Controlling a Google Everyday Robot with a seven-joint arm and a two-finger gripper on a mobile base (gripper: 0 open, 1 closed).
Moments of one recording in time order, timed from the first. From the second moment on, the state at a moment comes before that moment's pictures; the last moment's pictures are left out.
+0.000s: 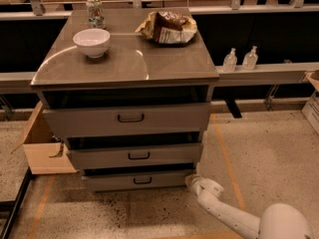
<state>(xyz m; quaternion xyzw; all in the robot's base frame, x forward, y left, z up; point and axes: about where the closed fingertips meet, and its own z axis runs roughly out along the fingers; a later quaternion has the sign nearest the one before) 0.699 -0.170 0.161 -0.68 0.62 -0.19 0.33</state>
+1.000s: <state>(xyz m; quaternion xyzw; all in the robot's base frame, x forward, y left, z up) 0.609 -0.202 0.198 -0.67 0.66 -0.13 0.33</state>
